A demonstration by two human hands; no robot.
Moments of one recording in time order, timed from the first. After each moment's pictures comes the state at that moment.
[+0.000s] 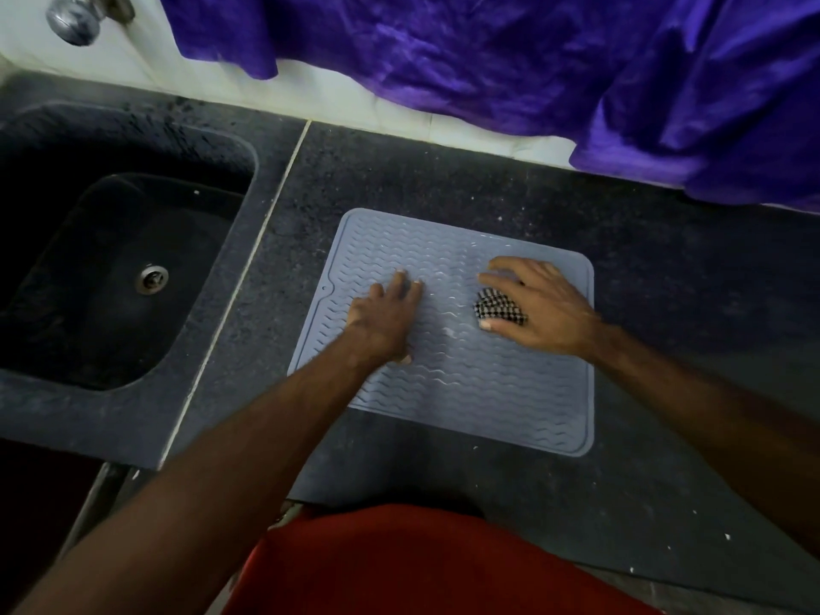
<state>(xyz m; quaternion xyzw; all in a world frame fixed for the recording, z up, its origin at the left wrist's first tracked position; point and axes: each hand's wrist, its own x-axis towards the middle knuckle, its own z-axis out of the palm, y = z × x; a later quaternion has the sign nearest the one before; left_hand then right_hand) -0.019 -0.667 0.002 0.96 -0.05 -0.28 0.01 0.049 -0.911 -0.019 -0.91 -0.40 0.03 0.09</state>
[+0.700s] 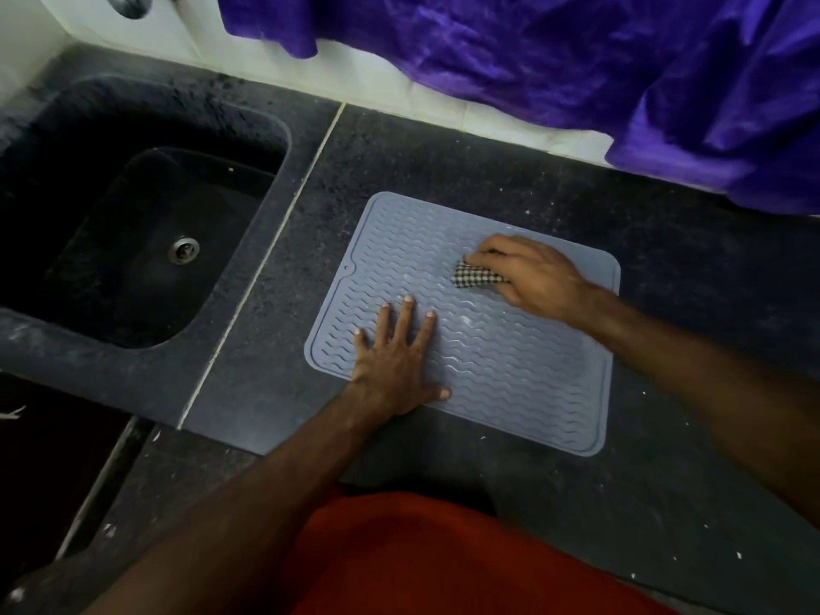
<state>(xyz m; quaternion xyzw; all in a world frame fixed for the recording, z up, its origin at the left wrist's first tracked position) -0.093 -0.676 -0.035 0.96 0.00 -0.26 0.11 0.069 -0.863 0.001 -0.87 -0.48 0.04 0.08</state>
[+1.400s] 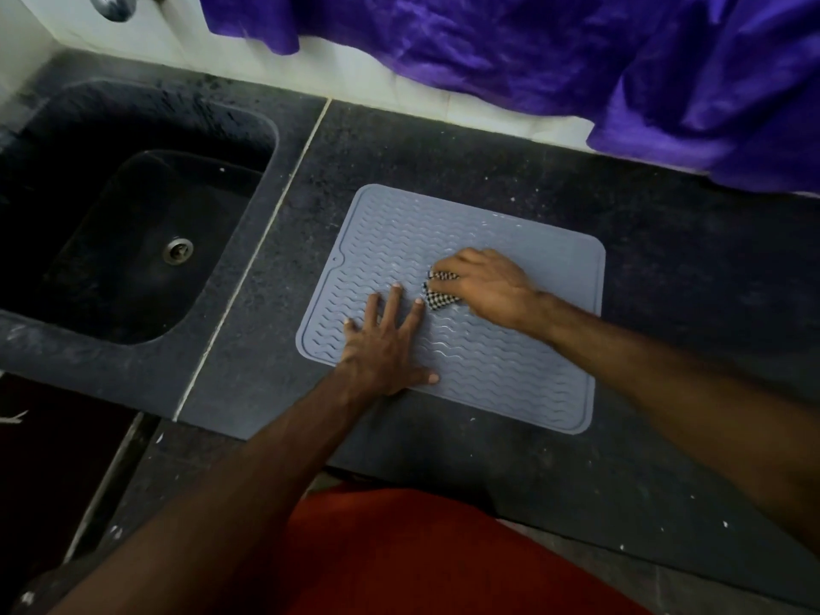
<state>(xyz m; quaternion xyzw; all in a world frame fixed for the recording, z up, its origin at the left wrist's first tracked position) -0.088 -0.679 -0.028 0.96 0.00 -0.28 0.07 0.034 -0.844 -0.008 -0.85 -0.52 0.05 -0.02</state>
